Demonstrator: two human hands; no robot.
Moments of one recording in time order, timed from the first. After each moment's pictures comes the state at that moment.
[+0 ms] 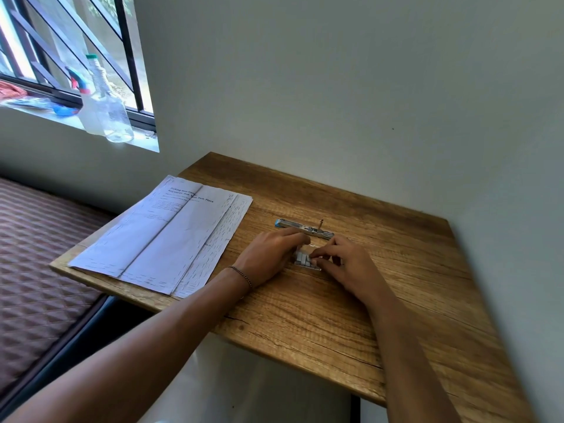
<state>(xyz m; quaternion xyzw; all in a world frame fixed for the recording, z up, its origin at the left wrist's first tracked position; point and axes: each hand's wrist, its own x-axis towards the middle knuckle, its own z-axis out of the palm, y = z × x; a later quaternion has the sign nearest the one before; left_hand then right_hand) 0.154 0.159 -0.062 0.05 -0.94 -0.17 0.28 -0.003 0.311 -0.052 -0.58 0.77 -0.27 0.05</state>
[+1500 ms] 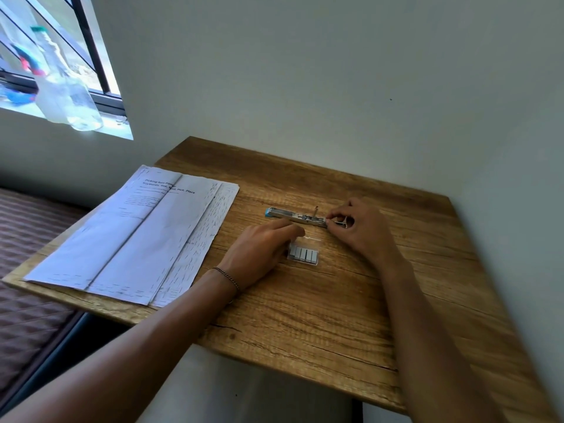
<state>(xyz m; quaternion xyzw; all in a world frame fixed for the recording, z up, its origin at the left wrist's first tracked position) 0.153 0.157 -0.063 0.06 -0.94 -0.18 0.27 -0.064 0.284 -0.054 -0.52 0.81 -0.28 -0.05</state>
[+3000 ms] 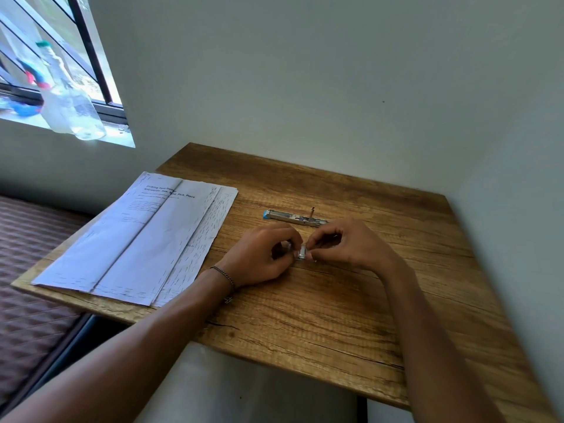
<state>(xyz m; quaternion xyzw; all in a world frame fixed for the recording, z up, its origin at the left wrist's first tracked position) 0.151 0.154 -0.064 0.04 -0.94 -0.27 0.21 -0.031 0.301 -0.031 -0.56 0.73 -0.31 0.23</state>
